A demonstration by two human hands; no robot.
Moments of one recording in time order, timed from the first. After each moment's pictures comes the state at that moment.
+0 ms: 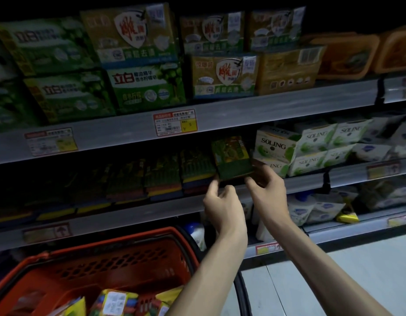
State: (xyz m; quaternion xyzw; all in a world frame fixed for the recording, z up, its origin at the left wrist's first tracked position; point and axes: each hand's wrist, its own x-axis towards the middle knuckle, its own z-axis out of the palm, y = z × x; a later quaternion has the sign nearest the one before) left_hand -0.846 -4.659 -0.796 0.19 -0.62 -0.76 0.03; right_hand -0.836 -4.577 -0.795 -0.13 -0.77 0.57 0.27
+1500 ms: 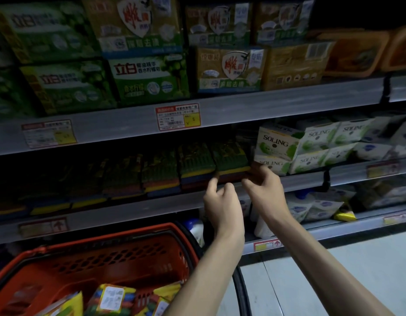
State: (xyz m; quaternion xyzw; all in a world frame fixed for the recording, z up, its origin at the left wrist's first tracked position) left_hand -0.833 -4.676 -0.774 0.14 -0.67 -0.73 -0.02; right_hand -0.837 -4.582 -0.789 -0.16 -0.80 0.54 0.19
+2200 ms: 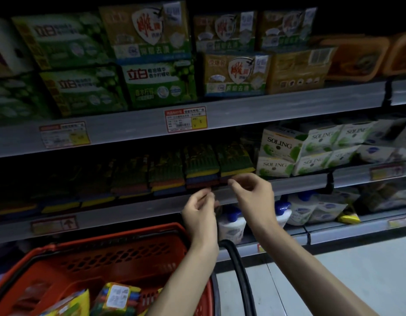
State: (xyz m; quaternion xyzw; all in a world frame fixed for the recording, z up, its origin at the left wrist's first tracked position) left_hand -0.834 -4.725 -0.803 0.18 -0.61 -0.77 0.01; right_hand -0.827 -4.624 -0.785 -0.19 -0.77 0.57 0.20
